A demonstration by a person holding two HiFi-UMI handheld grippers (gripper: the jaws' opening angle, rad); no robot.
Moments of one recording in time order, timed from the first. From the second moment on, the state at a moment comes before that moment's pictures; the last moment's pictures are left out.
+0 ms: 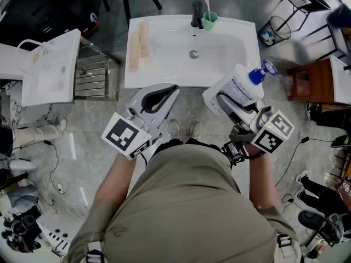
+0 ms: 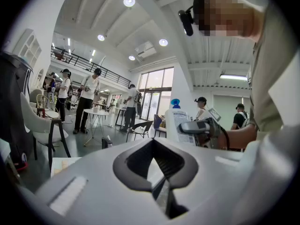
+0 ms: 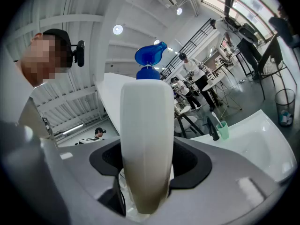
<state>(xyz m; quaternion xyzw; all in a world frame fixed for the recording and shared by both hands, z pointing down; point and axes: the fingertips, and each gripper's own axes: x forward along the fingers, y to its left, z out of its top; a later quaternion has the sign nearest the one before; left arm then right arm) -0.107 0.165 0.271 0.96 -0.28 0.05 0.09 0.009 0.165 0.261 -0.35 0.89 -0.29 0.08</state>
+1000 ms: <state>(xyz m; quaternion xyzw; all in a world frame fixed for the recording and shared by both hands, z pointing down) -0.067 0.168 0.284 0.95 -0.28 0.06 0.09 0.049 0.168 0.277 -0.35 0.88 -0.31 0.08</state>
